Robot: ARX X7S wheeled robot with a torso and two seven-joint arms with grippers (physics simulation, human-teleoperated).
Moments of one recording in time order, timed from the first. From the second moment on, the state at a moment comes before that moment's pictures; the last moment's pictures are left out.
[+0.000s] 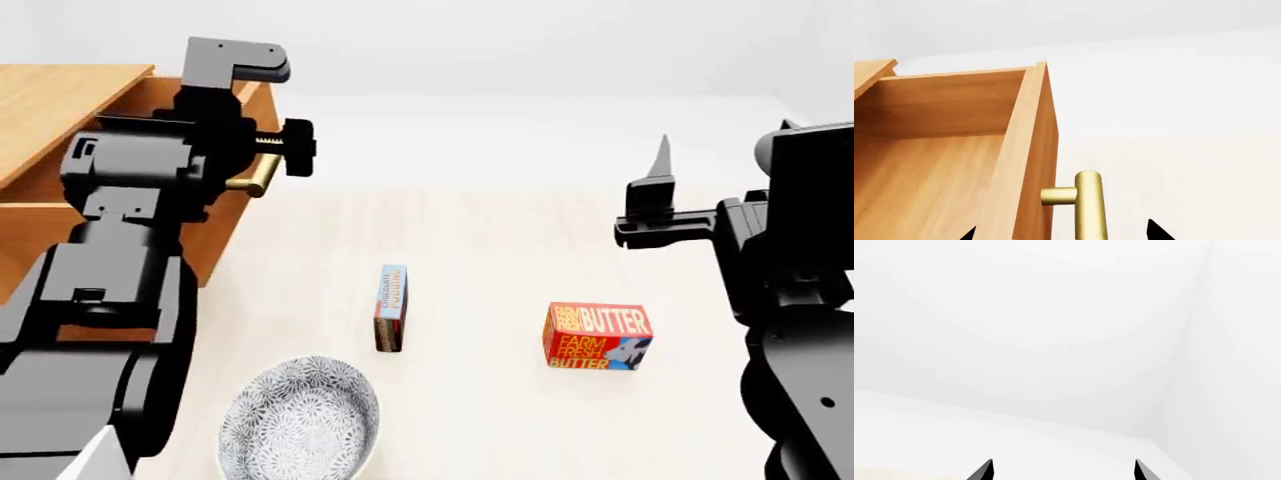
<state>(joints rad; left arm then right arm) -1.47 -0.13 0.15 -1.02 -0.04 -0.82 0.08 0.68 0.41 -0.01 -0.79 0.25 1.25 0.20</state>
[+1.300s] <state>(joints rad) -1.25 -0.08 0.16 -0.40 -0.11 -1.19 -0.01 0.65 0.43 0.02 -0.80 0.28 1.23 0.21</state>
